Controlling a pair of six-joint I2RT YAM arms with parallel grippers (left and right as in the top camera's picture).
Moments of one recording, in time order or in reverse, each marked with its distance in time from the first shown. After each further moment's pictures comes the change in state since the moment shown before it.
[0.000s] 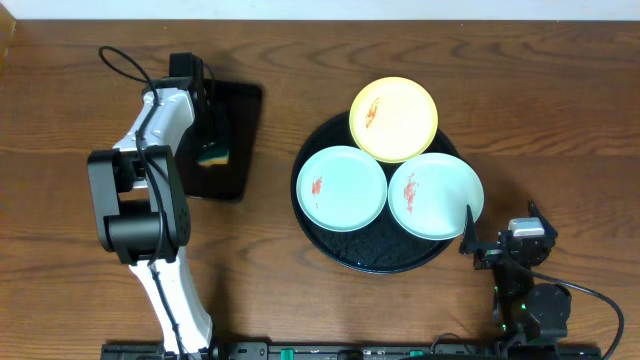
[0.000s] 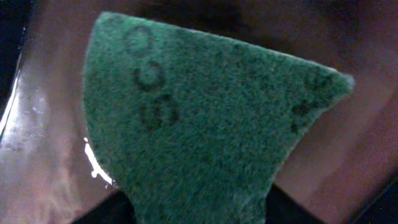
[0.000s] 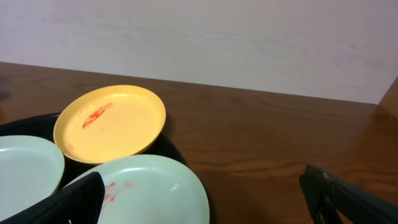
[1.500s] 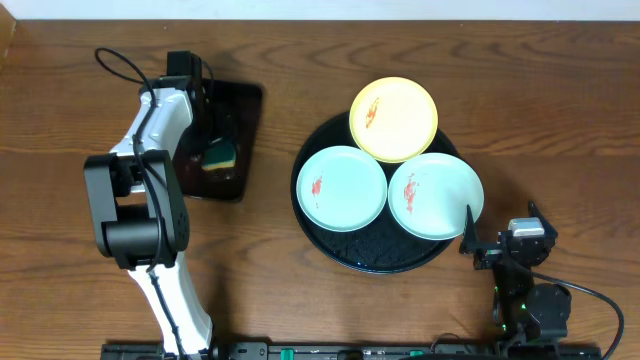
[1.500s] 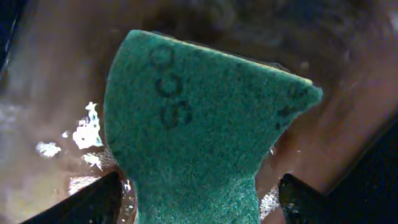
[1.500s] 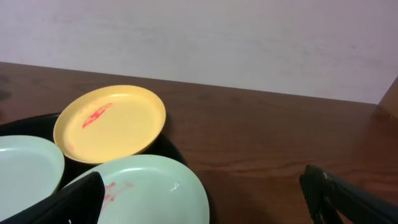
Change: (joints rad) left arm 0.000 -0.034 -0.009 -0.014 0.048 -0.055; right arm 0.000 0.000 0.000 0.000 0.000 0.000
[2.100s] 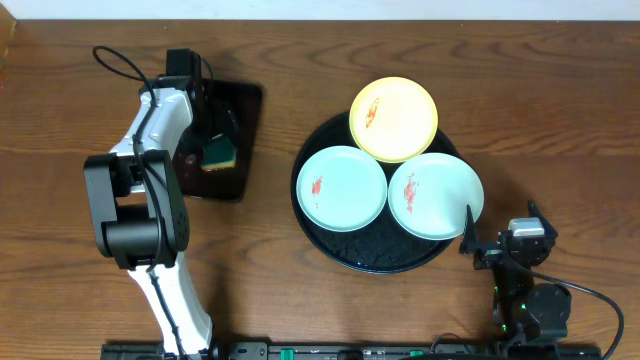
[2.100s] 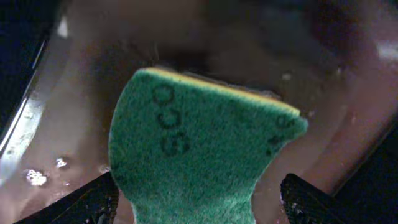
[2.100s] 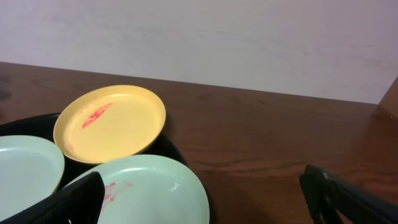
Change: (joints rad) left arm 0.000 0.000 0.000 0.056 -0.022 -0.001; right arm 0.000 0.000 0.000 0.000 0.000 0.000
